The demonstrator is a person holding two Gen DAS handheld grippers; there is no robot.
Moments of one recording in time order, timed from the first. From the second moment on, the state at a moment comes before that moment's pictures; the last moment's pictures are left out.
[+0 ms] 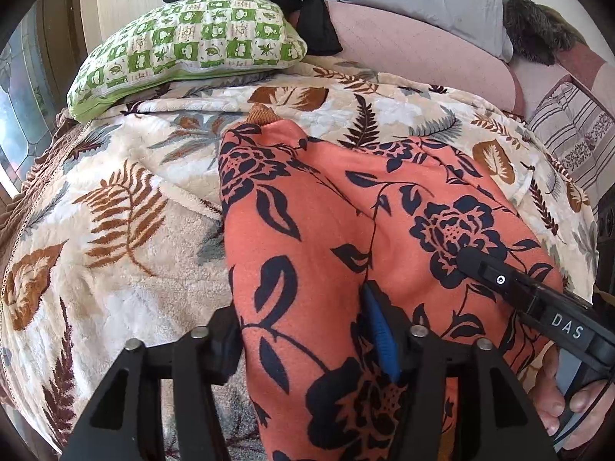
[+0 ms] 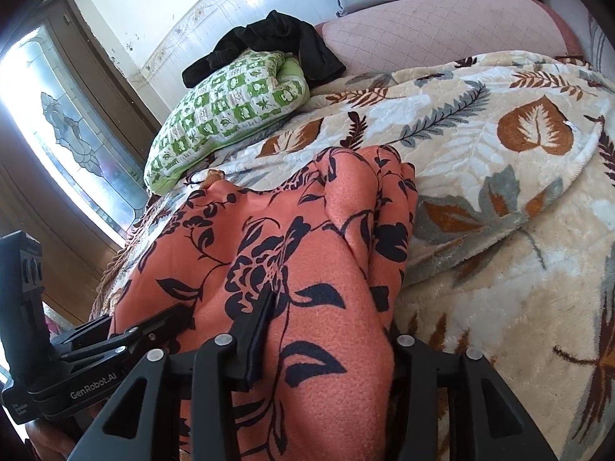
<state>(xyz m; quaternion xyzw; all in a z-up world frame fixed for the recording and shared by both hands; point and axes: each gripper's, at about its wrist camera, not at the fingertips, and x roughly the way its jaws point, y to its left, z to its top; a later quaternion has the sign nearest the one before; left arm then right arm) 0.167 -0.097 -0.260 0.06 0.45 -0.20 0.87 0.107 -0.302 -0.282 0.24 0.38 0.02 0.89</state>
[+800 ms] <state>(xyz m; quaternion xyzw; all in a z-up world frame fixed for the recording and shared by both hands) 0.219 -0.098 -0.270 0.19 0.38 -0.06 0.90 0.150 -0.324 -0.288 0.28 0.42 0.00 0.86</state>
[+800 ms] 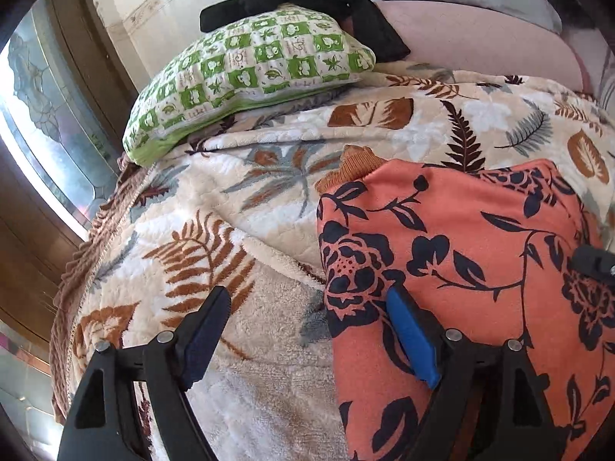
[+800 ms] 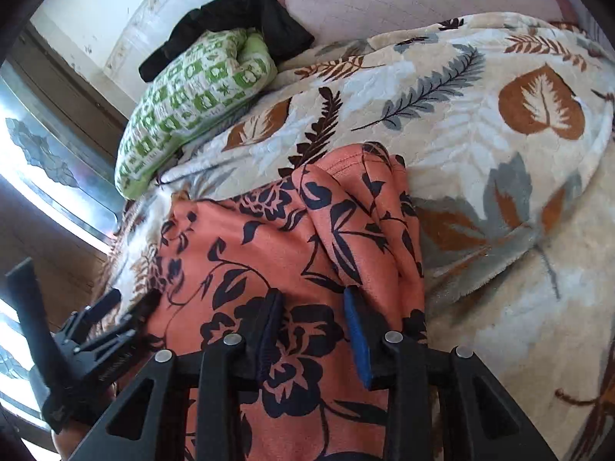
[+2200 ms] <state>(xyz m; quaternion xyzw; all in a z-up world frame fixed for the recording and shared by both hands) 0.121 -0.063 -0.281 0.08 0.43 -0.09 0.90 0.058 -0.296 -0.269 0.17 0.45 -0.04 0.87</state>
